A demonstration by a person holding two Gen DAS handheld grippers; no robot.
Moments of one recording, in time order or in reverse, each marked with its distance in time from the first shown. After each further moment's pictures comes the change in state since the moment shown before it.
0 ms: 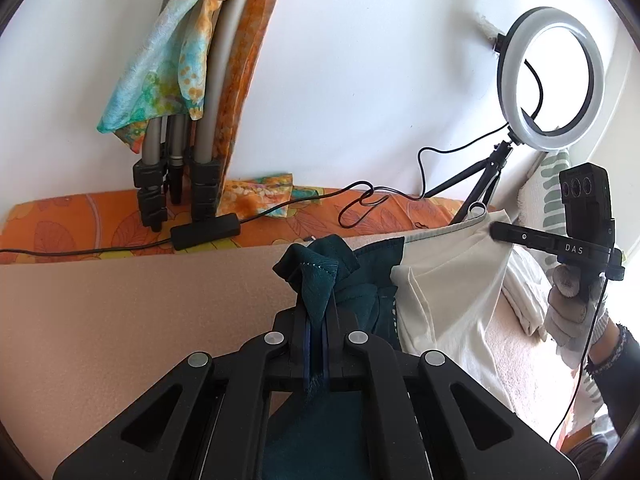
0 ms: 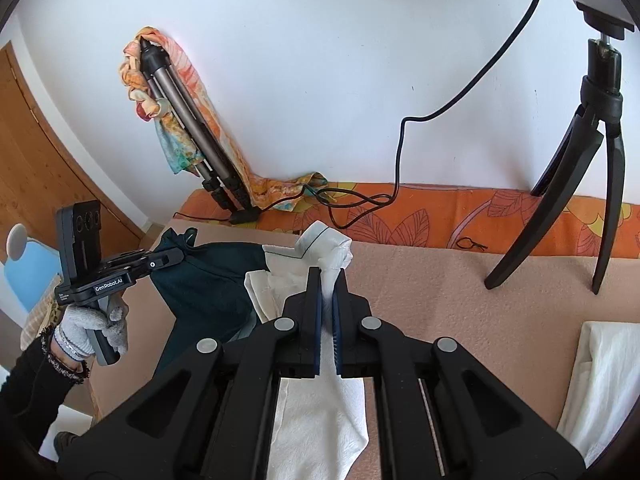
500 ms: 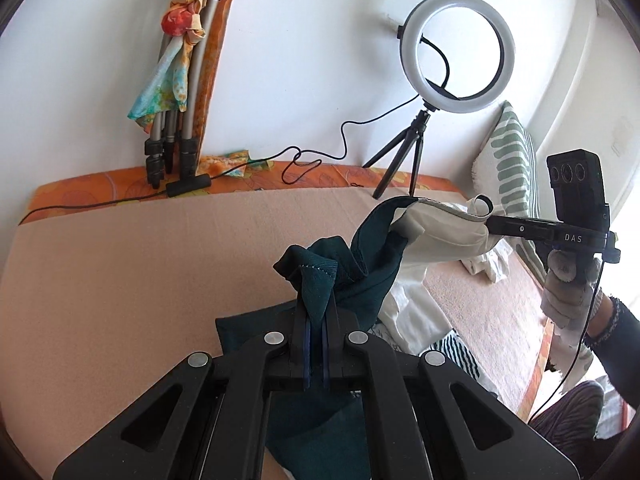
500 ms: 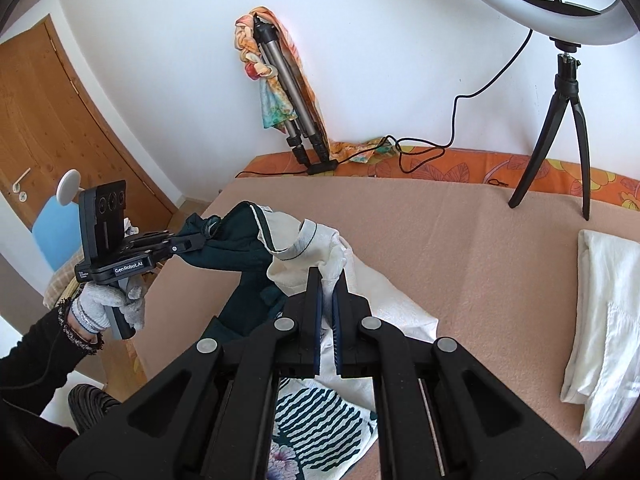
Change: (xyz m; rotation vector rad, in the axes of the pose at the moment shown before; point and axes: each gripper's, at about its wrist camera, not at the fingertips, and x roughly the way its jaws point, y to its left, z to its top) left arm -0.100 -0.059 -0.085 0.077 -0.005 -0.054; right arm -0.101 0.089 -0.093 -0.058 0.016 0.075
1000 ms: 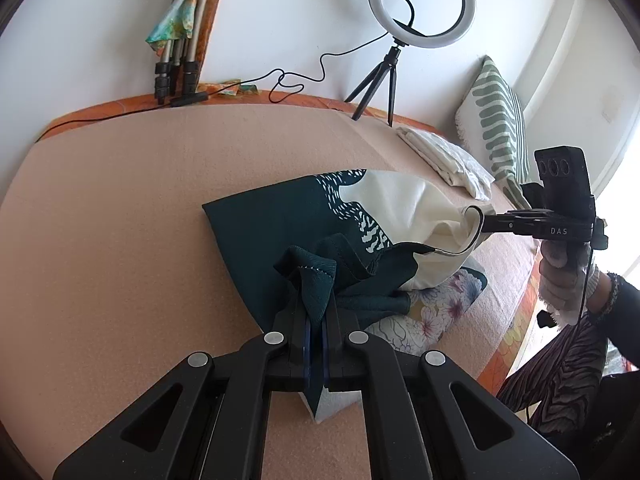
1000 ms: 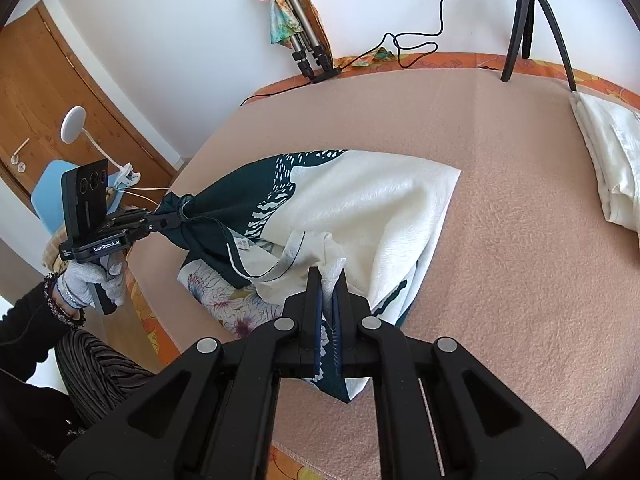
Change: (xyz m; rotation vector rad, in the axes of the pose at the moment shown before) left arm -0.032 -0.026 -0.116 0.021 0.091 0.004; right arm -0.009 0.016 -0.139 0.040 0.107 -0.031
